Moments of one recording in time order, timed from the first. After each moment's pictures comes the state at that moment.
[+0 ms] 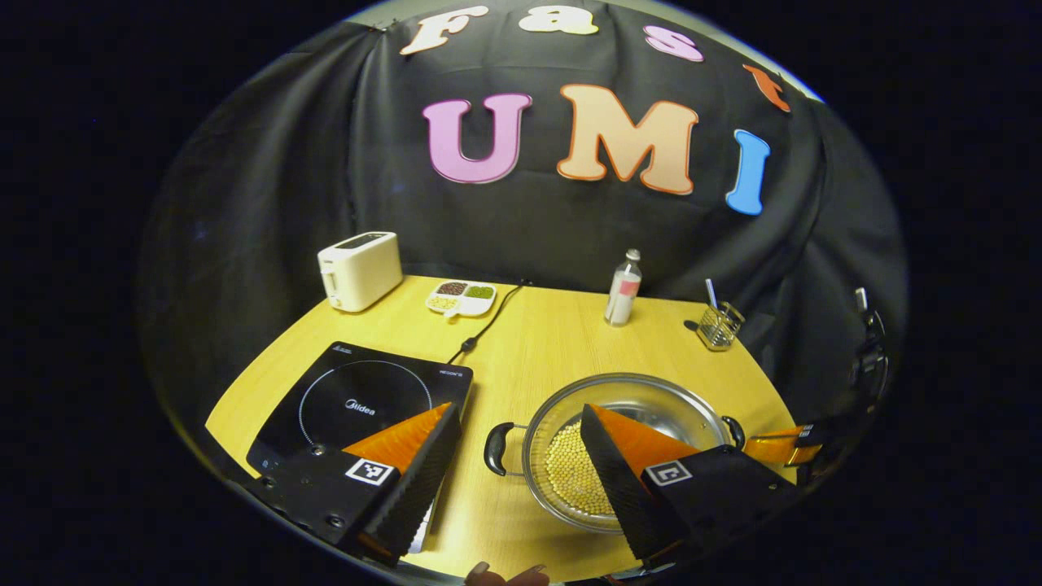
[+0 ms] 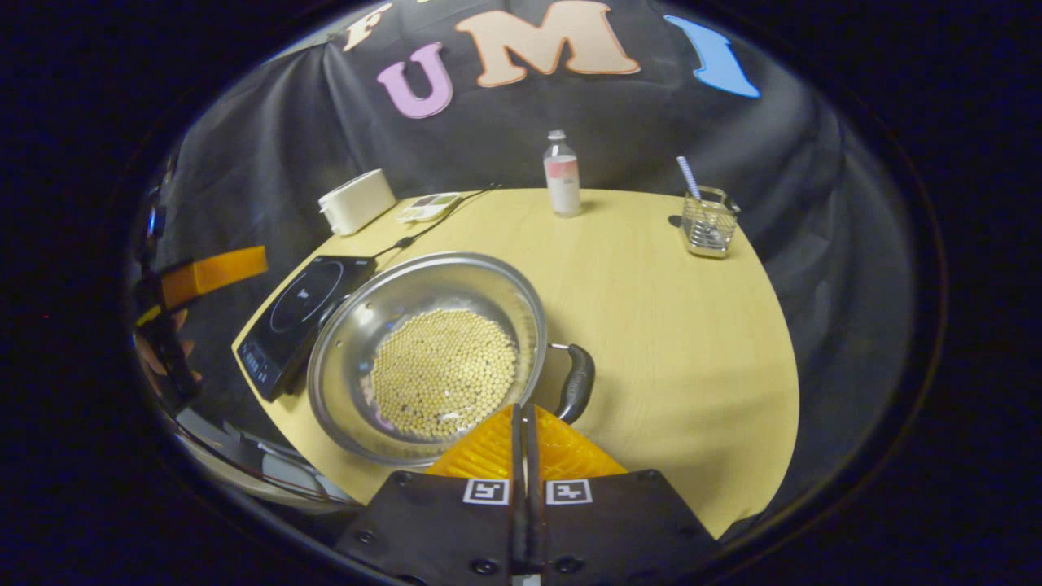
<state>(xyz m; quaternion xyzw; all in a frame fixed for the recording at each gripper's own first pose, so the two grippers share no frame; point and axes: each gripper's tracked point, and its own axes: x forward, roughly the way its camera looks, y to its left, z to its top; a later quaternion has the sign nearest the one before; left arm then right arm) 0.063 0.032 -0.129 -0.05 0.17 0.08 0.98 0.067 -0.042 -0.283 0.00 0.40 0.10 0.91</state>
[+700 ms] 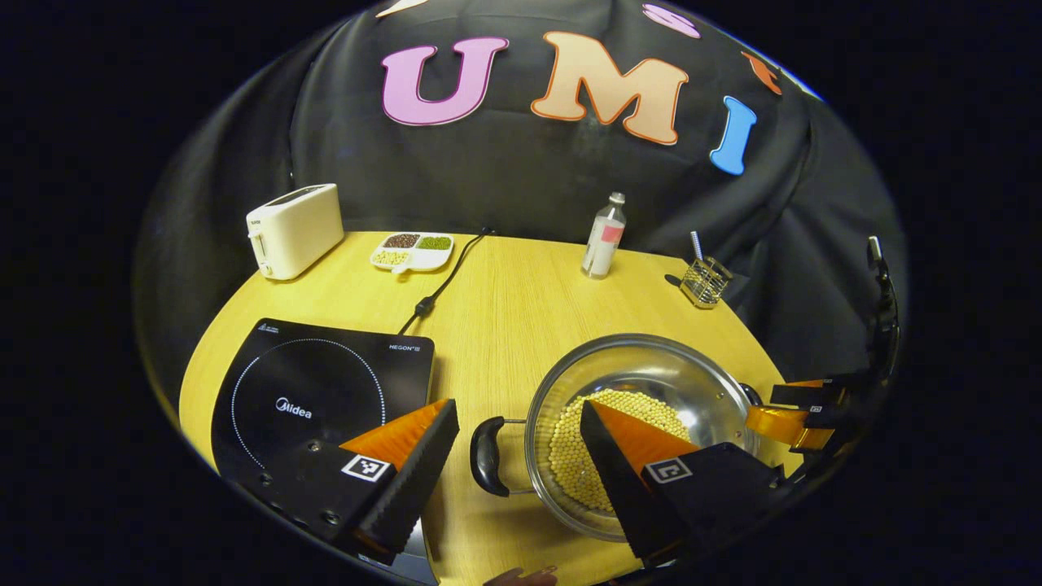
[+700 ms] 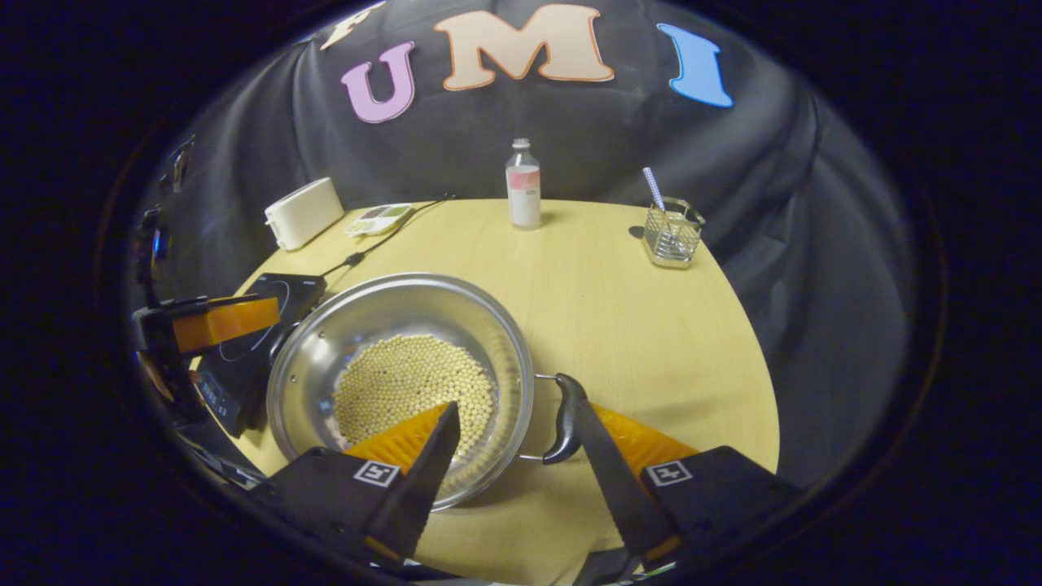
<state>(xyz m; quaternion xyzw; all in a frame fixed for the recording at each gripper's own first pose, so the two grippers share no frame) 0.112 0.039 -0.198 -0.07 0.25 0.00 0.97 0.101 -0.037 -0.292 -0.04 0.38 0.02 0.93</state>
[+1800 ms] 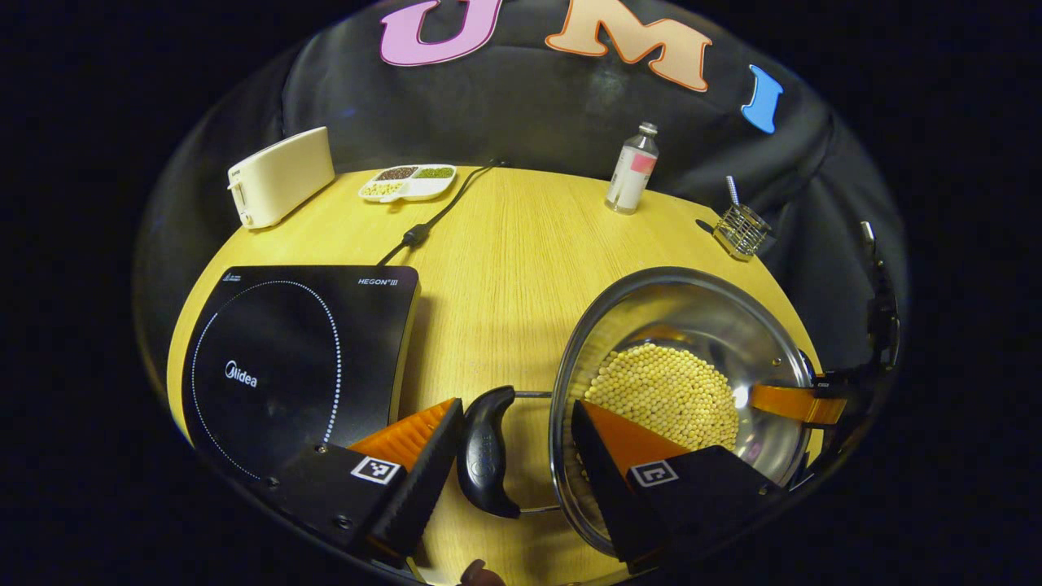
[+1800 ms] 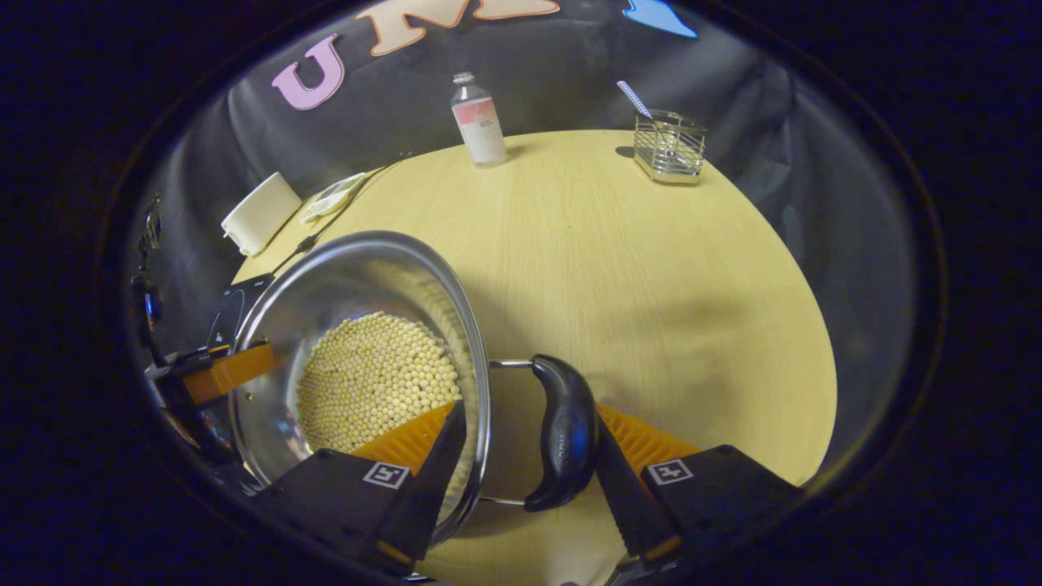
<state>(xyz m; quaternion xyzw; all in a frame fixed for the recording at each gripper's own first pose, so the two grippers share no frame) 0.129 0.040 -0.274 -0.07 0.34 0.01 0.94 0.121 -0.048 -0.372 0.04 0.47 0.00 0.88</state>
